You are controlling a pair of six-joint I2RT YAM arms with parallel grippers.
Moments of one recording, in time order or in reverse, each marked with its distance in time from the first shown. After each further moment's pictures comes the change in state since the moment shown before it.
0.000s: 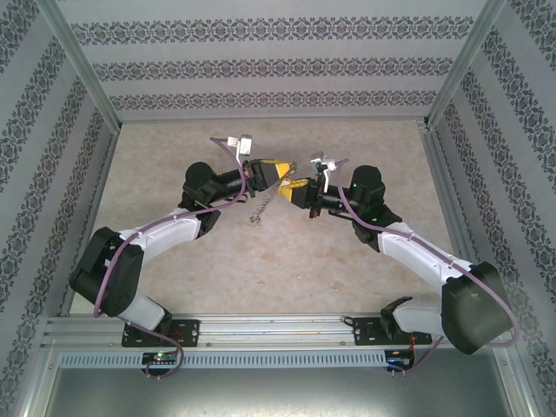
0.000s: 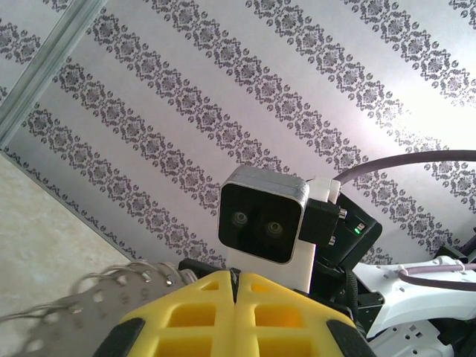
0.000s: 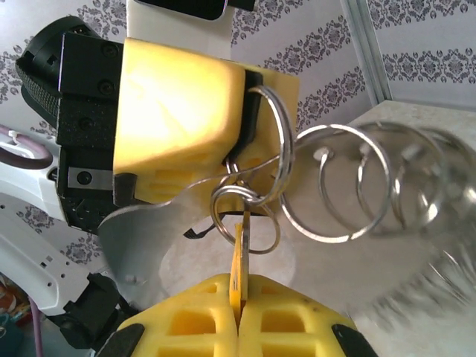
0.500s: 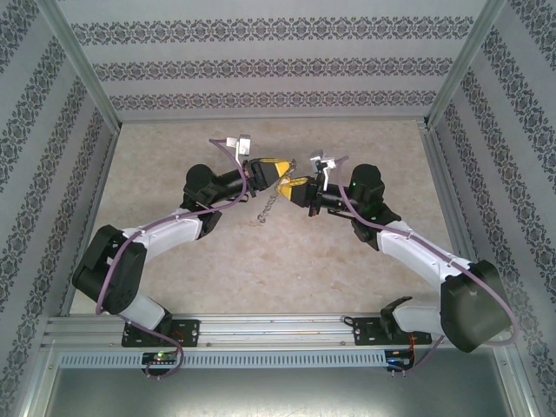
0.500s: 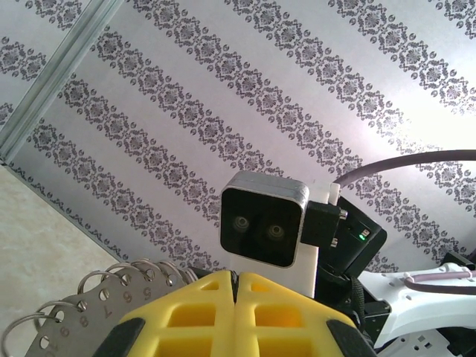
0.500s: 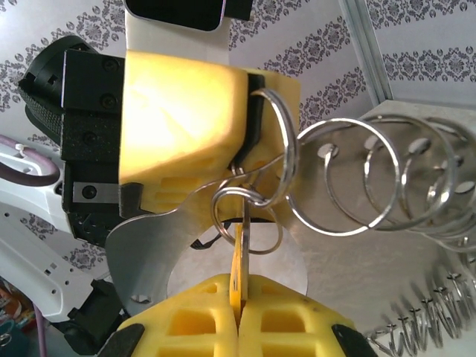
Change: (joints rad) left arm -0.005 0.020 -0.011 0.053 -0.038 0.000; right arm -0.001 0.012 0.009 0.010 0.002 0.029
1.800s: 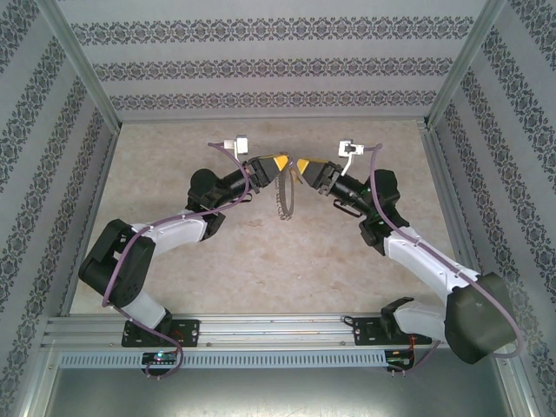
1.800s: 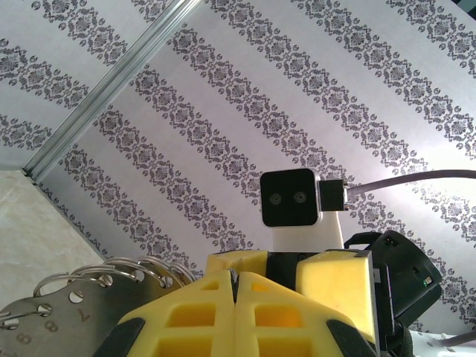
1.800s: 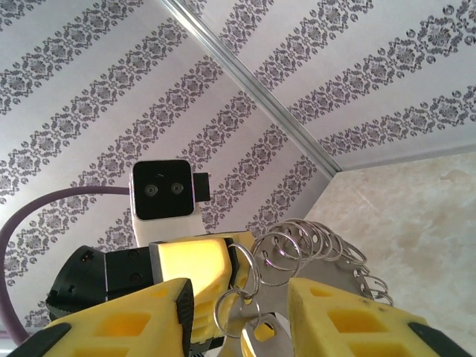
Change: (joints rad) left arm -0.014 0.052 -0.021 0.087 -0.156 -0.053; right arm -0.044 -0.066 -0.040 0.172 0.300 0.410
